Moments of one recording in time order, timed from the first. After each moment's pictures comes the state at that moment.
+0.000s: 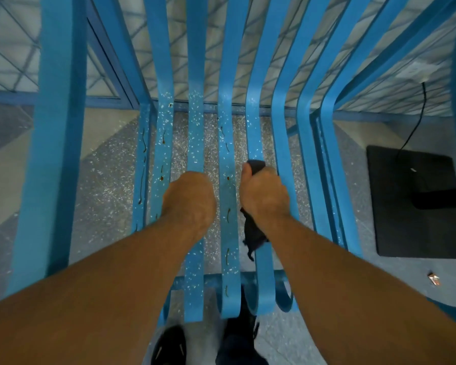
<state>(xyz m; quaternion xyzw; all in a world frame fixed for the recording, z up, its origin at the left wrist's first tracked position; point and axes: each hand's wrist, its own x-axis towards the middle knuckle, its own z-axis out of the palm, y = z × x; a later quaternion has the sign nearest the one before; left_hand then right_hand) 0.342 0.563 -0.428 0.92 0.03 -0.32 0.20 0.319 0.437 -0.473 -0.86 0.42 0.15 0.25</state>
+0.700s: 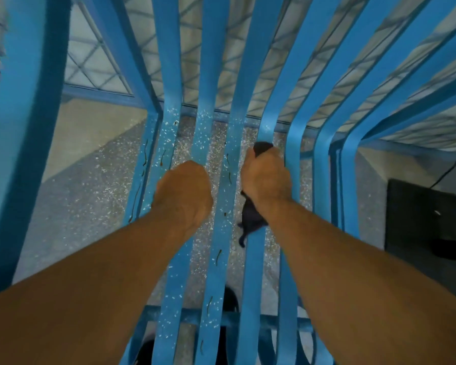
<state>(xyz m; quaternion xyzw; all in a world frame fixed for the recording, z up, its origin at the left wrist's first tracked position) 0.411 0.544 -0.445 0.95 0.03 -0.29 0.15 0.418 0.404 -0.484 -0.88 0.36 0.14 0.28</state>
